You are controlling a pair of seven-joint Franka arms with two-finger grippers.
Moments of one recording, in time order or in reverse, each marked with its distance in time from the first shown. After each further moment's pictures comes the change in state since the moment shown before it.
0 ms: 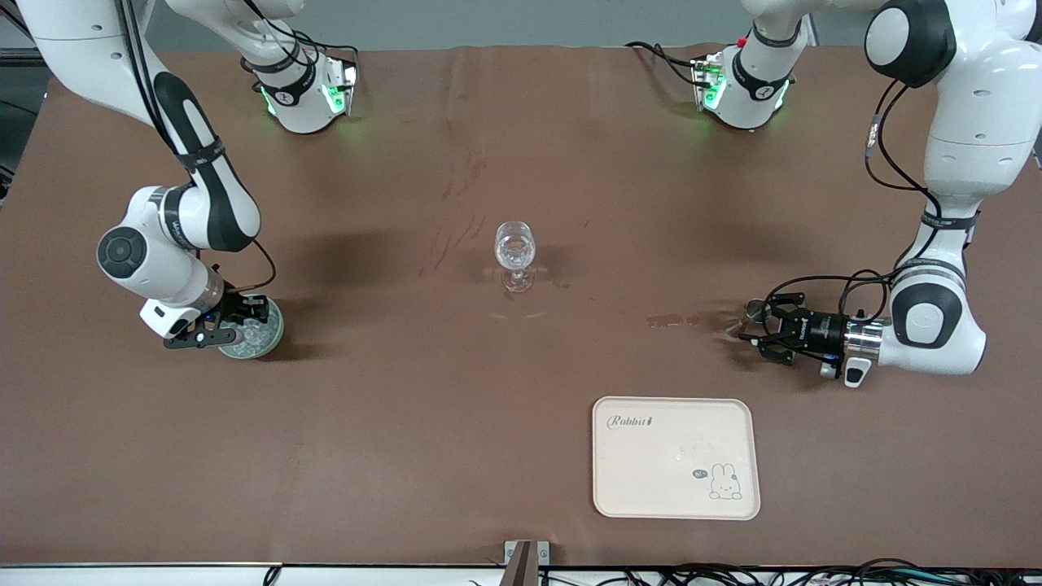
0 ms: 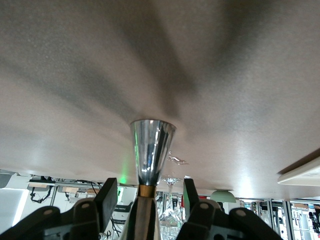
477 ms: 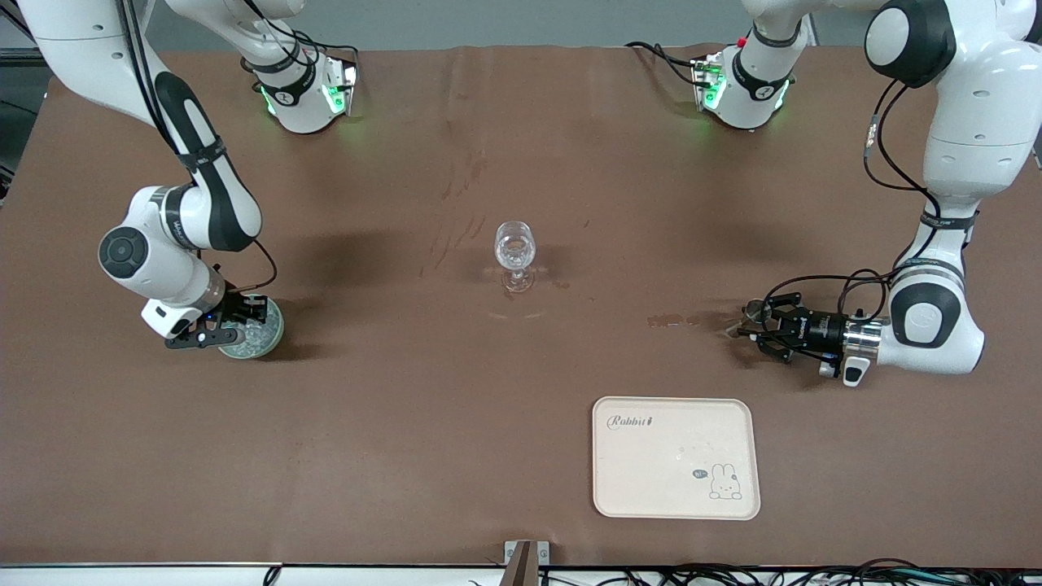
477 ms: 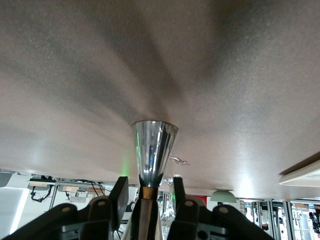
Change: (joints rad) left arm 0.000 0.000 0.000 -0.001 0.000 0.000 0.000; right arm 0.002 0.000 0.001 0.000 0.000 0.000 0.000
